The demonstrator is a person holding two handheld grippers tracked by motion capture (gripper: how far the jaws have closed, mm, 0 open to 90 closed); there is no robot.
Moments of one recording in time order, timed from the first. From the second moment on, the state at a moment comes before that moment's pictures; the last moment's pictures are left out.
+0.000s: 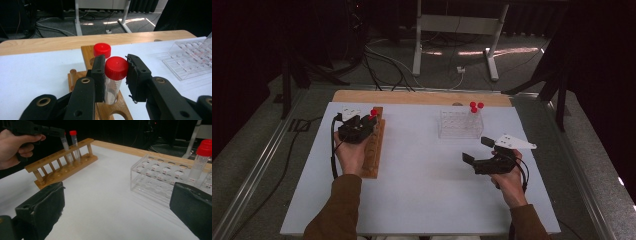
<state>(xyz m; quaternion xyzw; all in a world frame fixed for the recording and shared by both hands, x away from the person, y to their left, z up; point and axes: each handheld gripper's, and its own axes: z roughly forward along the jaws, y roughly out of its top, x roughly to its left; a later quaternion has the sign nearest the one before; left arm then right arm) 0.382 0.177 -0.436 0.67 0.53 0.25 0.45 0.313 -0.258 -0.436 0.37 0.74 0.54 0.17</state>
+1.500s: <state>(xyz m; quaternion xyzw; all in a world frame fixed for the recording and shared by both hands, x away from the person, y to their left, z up) 0.338 0.201 -0.426 0.65 0.50 0.22 0.53 0.312 -0.258 -0.434 0.37 0.74 0.54 0.17</state>
